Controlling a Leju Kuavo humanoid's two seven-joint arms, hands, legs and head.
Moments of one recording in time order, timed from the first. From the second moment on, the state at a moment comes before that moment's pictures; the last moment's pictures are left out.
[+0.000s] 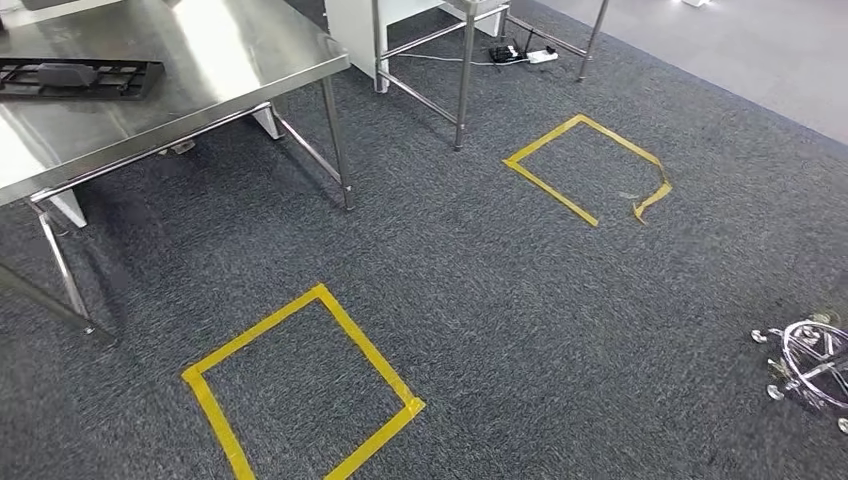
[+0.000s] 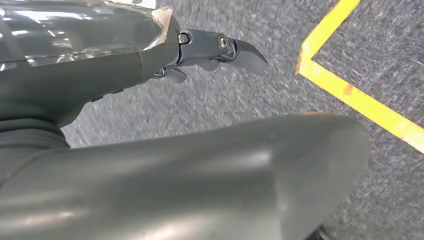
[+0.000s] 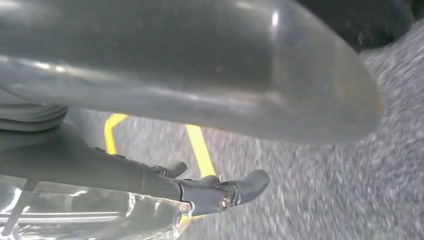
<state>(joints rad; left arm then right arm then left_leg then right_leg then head) -0.06 -0.06 0.57 -0.19 -0.67 0.12 -0.25 -0.04 -0.02 0.23 -0.19 0.05 -0.11 0.00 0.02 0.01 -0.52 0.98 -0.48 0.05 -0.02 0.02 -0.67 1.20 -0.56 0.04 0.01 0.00</state>
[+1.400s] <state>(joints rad) -0.09 -0.08 0.56 -0.20 -0.67 0.09 -0.20 -0.04 -0.04 0.15 -0.19 0.04 -0.15 -0.03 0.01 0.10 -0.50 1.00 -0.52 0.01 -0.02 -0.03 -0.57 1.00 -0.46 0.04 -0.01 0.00</state>
